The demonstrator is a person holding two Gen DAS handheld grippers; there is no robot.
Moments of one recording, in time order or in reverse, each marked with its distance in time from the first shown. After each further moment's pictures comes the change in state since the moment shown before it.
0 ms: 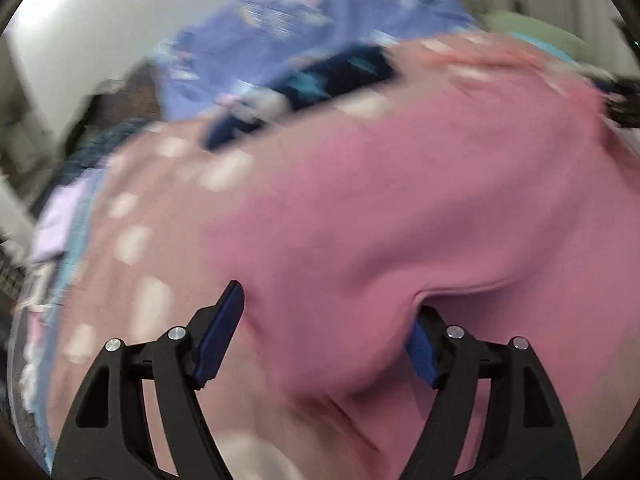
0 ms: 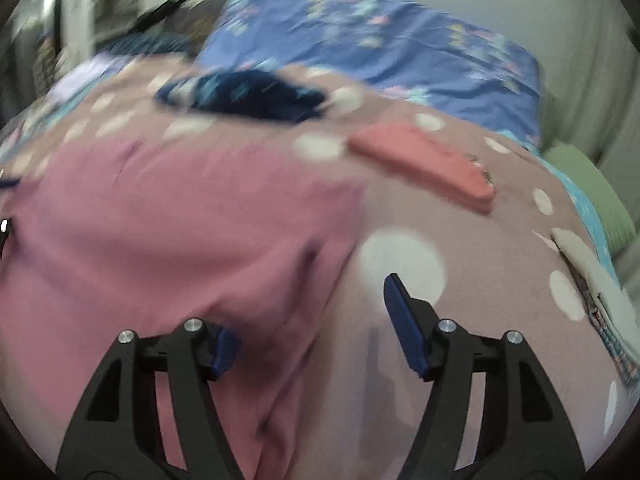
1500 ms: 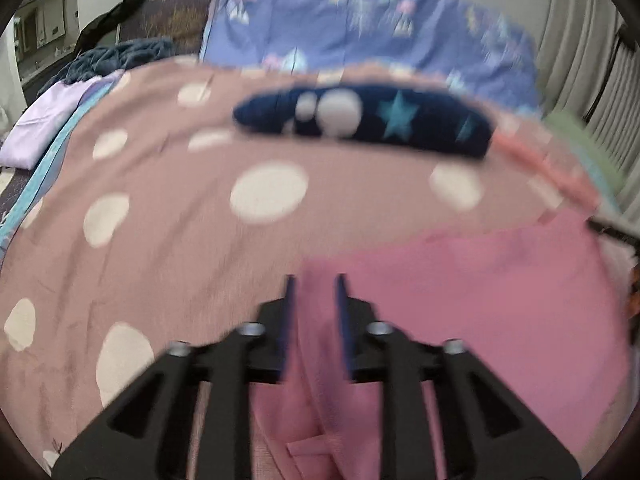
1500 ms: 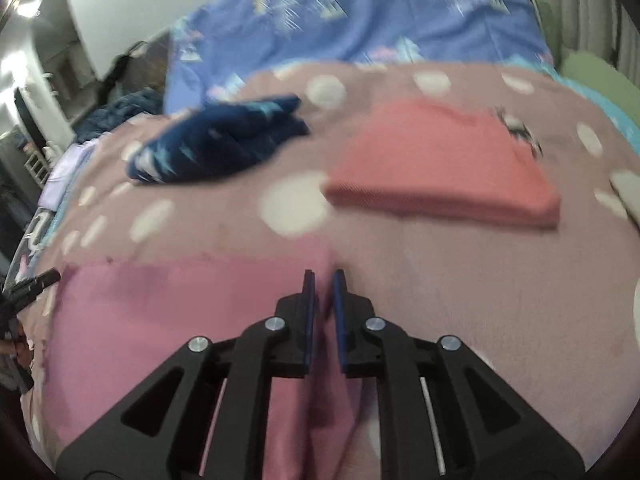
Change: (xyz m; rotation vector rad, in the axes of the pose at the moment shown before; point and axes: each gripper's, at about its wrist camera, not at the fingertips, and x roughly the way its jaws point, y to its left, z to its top) left arm 0.093 0.066 0.055 -0.355 0.123 -0.156; right arm 0.085 -0.041 0.060 0.304 0.106 0.163
